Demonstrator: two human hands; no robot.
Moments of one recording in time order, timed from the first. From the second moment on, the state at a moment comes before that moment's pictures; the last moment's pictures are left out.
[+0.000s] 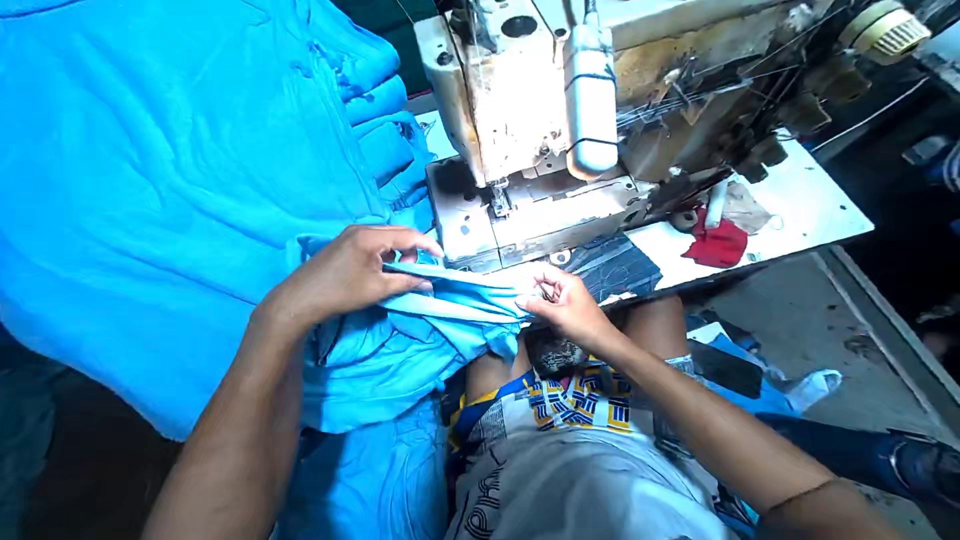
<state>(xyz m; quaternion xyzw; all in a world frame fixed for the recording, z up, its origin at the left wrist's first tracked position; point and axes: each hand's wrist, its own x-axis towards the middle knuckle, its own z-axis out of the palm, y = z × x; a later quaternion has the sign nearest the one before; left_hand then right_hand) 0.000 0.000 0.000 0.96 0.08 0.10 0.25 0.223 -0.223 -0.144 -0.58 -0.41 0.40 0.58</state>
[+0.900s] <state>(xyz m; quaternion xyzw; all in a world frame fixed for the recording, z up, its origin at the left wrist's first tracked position) 0.057 -0.076 -0.048 0.86 0.26 0.35 0.28 0.222 -0.227 -0.120 -0.56 -0.45 0.33 0.62</state>
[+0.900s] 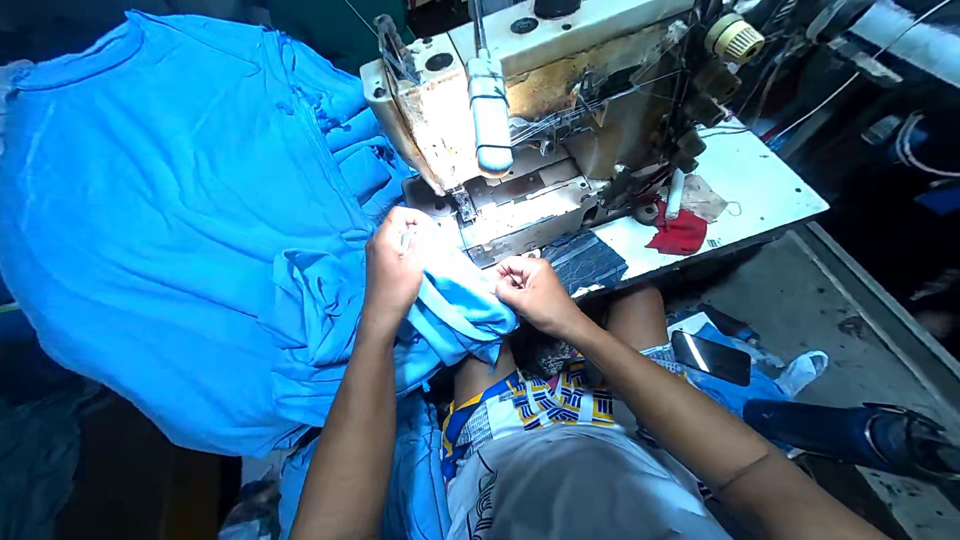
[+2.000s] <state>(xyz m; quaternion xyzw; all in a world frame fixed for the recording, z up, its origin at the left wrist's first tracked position) 0.143 -0.001 -0.050 0.84 0.28 0.36 0.29 0.239 -0.210 -0.107 -0.53 -0.38 0.31 0.68</state>
